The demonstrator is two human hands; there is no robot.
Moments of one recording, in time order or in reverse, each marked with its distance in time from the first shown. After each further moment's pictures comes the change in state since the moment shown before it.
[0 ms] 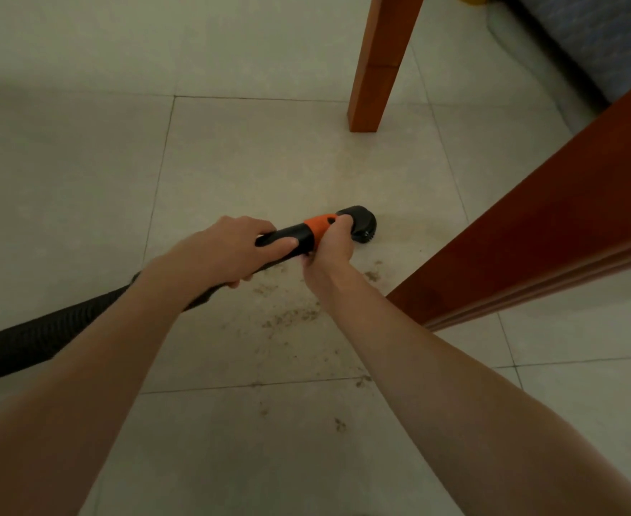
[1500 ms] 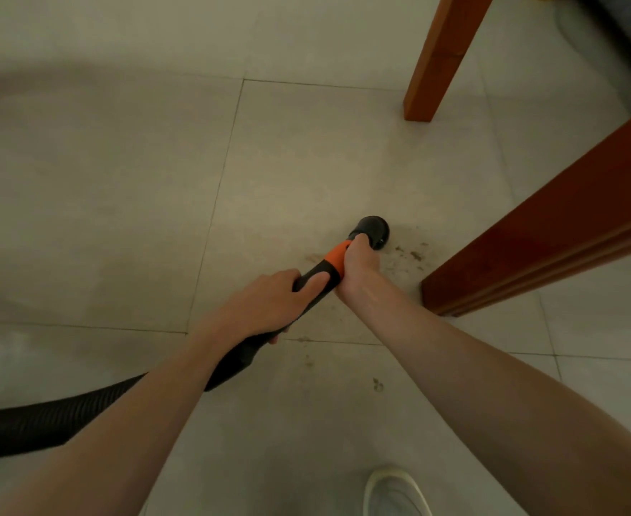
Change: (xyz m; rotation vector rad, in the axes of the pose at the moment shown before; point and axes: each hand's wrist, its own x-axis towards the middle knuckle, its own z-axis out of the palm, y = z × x) left_hand -0.090 -0.029 0.066 -0.273 -0.114 -0.145; right_hand -0.041 0.059 -0.019 -0.384 0.091 0.044
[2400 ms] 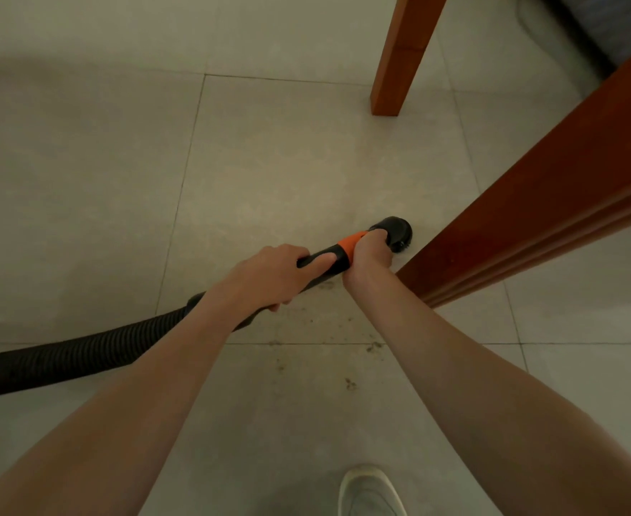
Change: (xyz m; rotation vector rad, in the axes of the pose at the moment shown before) left_hand 0.044 0.038 0.000 0.131 0.052 0.139; right_hand 0.016 -0.038 -0.041 0.088 0.145 -0.006
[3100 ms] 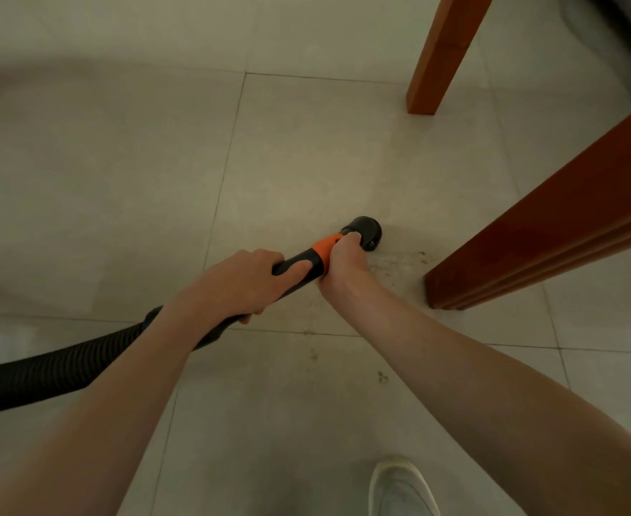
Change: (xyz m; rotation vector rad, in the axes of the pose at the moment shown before) left_hand -0.056 -0.050 -0.022 0.045 0.004 -0.142; right_hand -0.028 0.062 0.055 0.084 -0.227 0.021
